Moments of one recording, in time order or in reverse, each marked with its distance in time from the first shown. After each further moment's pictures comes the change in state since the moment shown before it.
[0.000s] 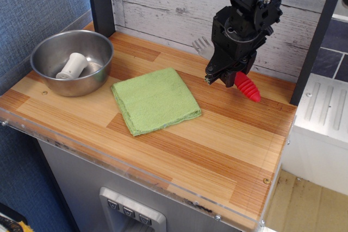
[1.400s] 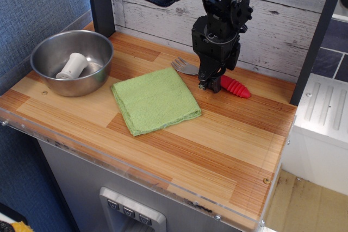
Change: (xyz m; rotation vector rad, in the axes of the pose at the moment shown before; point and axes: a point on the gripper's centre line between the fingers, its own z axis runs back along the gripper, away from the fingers) arm 0.018 0.014 -0.027 0.045 0.070 0.287
